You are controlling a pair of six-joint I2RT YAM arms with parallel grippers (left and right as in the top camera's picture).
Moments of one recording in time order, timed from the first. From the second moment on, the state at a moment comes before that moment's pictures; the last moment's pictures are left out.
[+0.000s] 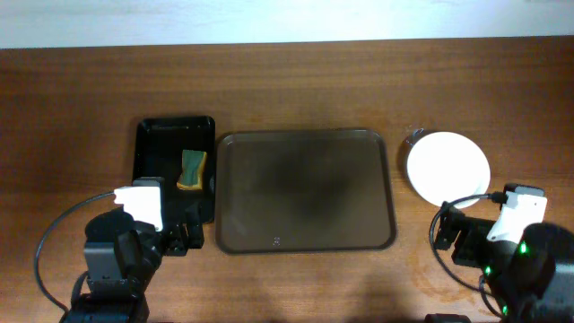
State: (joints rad) left arm -0.01 0.62 0.75 -0.74 0.10 -0.06; right arm -0.06 0.56 1.01 -1.03 0.01 0.12
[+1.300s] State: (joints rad) left arm -0.01 0.62 0.75 -0.74 0.10 -0.06; right arm 0.07 0.01 0.01 -0.08 0.02 0.03
